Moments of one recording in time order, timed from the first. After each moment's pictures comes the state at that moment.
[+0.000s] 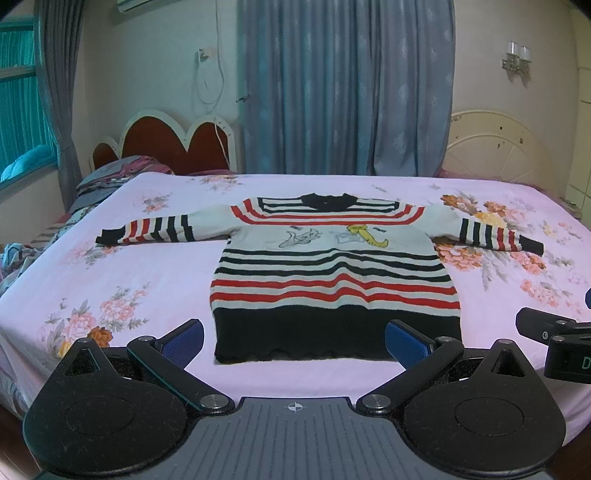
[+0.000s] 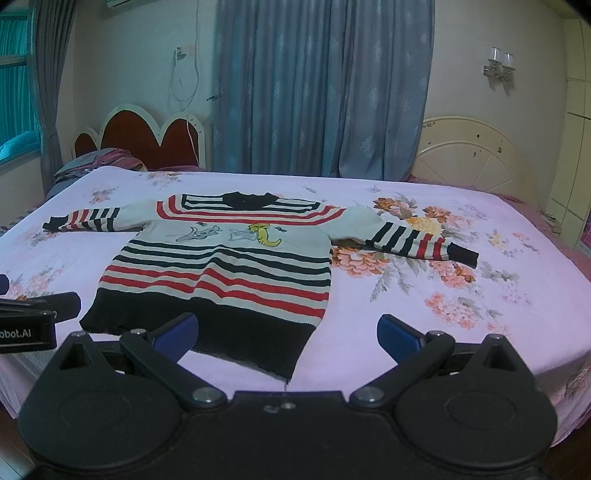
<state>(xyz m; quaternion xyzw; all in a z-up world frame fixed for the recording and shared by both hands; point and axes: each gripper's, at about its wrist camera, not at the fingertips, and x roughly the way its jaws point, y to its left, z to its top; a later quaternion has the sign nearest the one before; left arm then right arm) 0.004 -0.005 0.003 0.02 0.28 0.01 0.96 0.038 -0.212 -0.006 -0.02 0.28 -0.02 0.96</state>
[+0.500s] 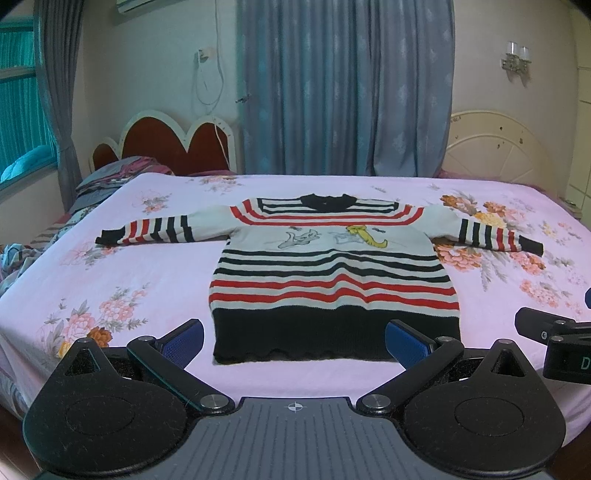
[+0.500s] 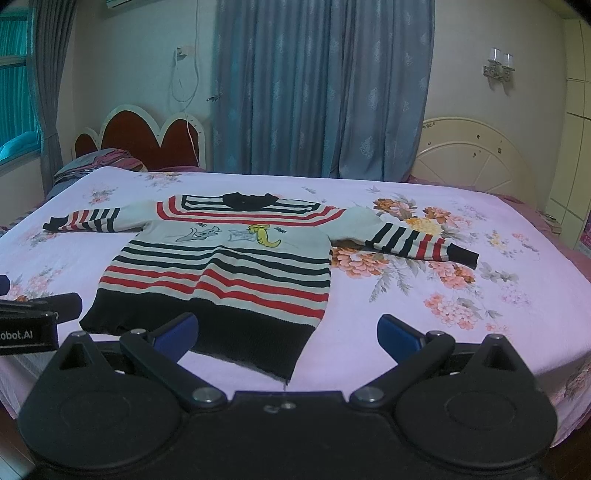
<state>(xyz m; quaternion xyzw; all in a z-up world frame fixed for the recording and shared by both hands) 0.004 -0.006 0.003 0.02 0.28 0.01 0.96 0.038 -0.212 -0.005 -0.02 0.28 -0.02 0.96</state>
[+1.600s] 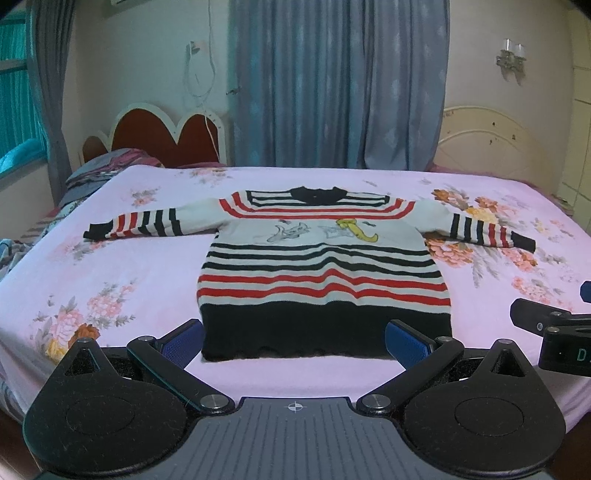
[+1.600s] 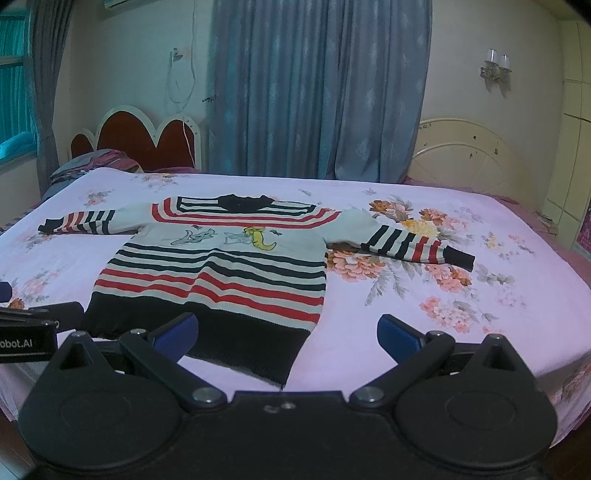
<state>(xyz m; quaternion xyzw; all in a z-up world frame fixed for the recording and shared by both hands) 0.013 -0.007 0.002 0.02 0.29 -0.01 0.96 0.039 -0.214 0.000 -0.03 0.27 -0.03 0.96</state>
